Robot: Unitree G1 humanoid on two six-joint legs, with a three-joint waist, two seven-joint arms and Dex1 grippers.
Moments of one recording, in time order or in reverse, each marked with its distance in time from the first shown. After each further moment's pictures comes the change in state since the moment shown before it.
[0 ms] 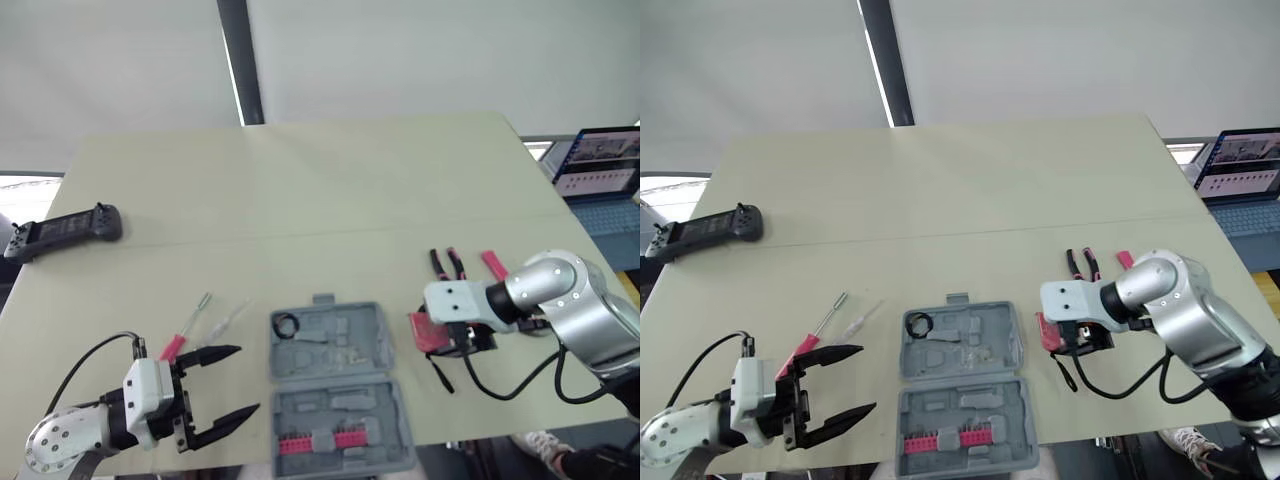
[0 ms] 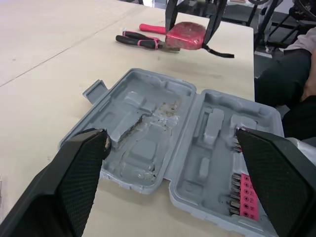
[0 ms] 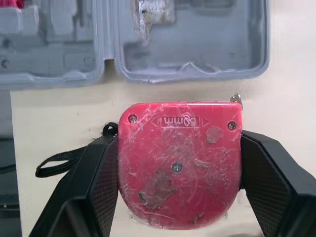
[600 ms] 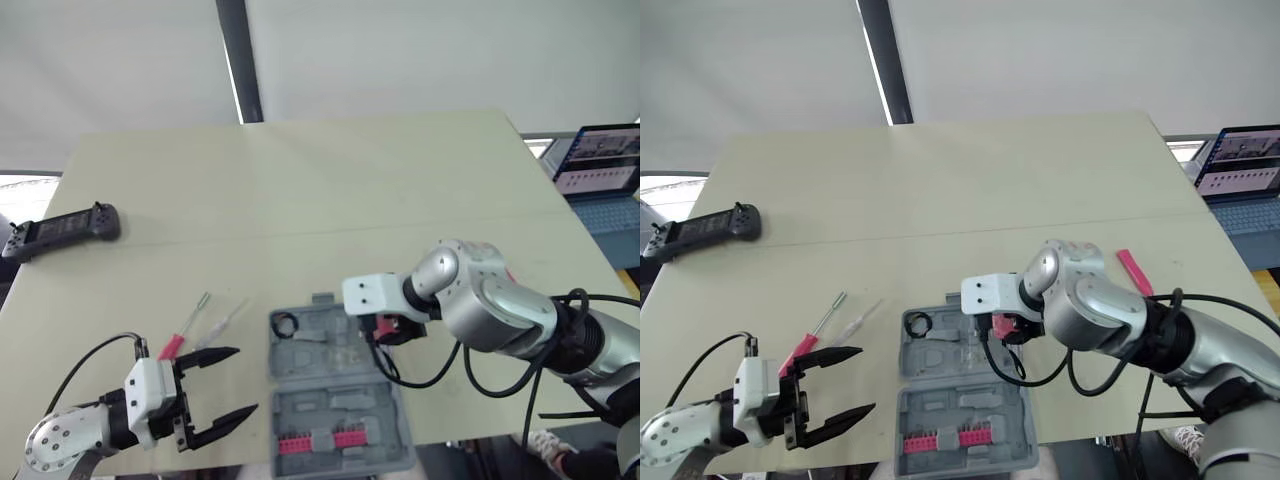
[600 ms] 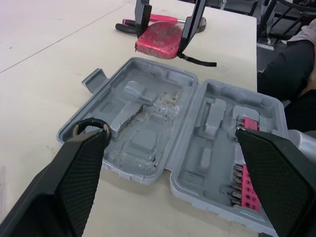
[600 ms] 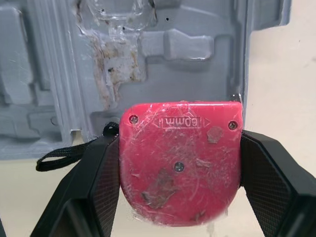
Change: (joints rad) left arm 0.005 -0.009 -0.004 0.004 0.041 0.000 -0.002; right arm -0.432 0.251 0.536 0.020 -0.151 0.495 -0.115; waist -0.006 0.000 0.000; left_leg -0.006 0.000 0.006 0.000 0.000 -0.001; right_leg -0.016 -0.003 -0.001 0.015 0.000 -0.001
